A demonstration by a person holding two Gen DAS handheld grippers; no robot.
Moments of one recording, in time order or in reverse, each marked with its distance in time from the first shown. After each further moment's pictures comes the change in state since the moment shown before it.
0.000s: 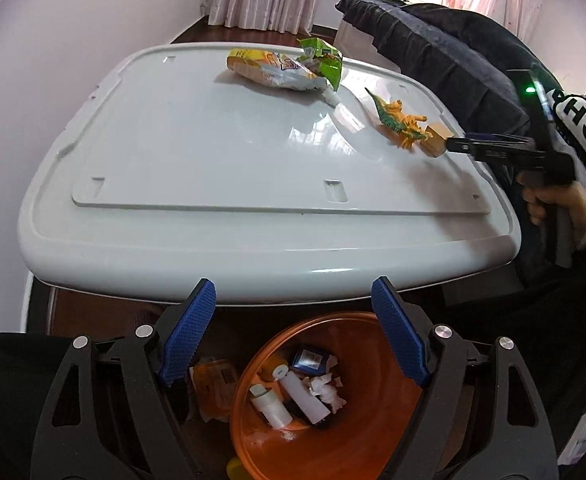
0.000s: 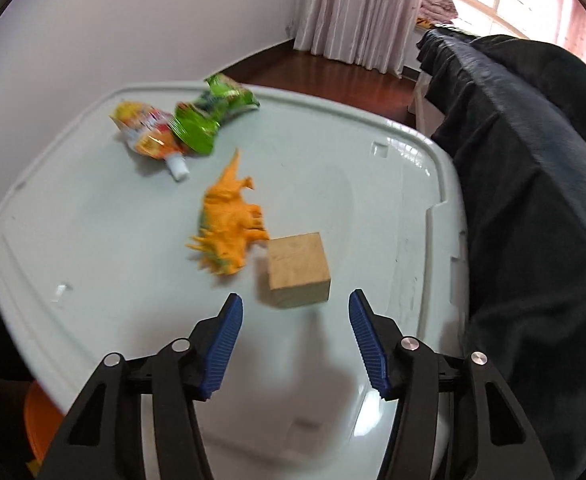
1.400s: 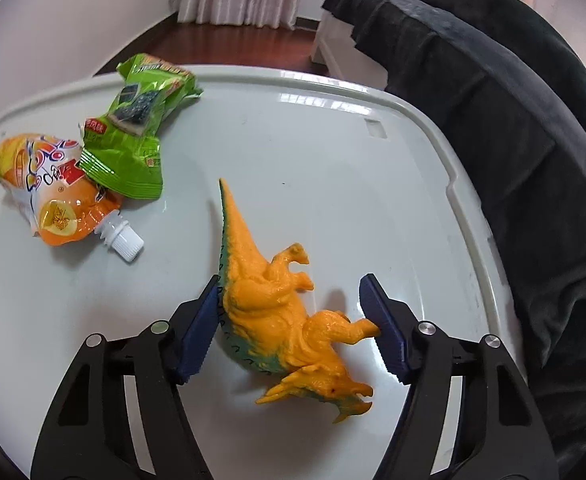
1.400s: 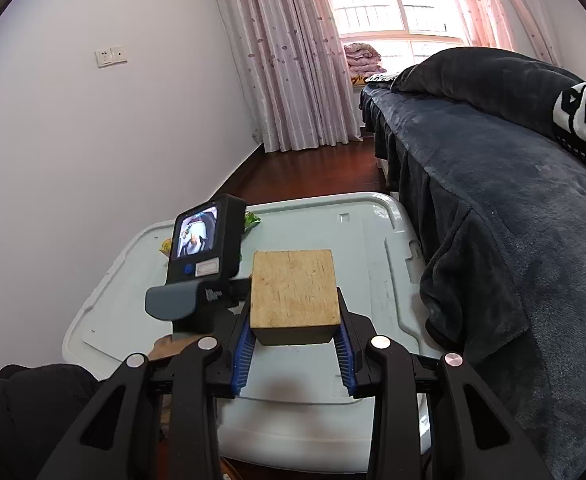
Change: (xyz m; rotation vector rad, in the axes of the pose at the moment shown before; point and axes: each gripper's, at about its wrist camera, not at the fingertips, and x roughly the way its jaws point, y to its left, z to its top) left arm 0.197 -0.142 0.178 -0.004 0.013 -0.002; right arm -0.148 -0.013 -0.065 0.382 -0.380 0.102
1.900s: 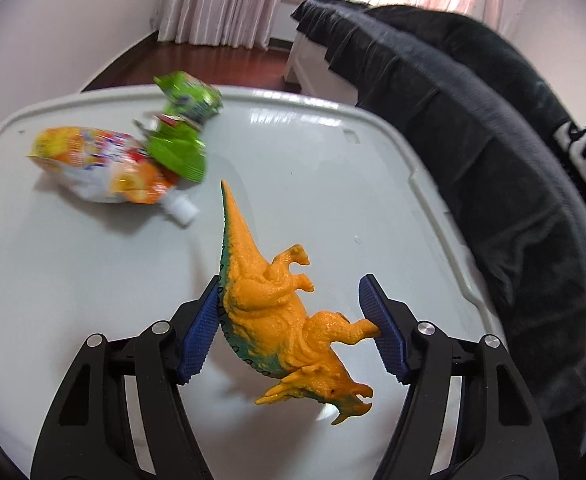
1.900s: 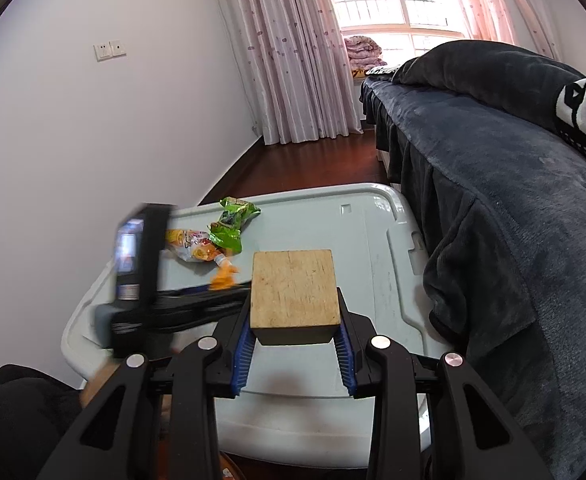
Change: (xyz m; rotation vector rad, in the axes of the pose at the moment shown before) left arm -0.070 0.035 -0.033 0.044 -0.082 -0.124; right arm 0.008 0.001 -0.003 -0.007 0.035 -0.011
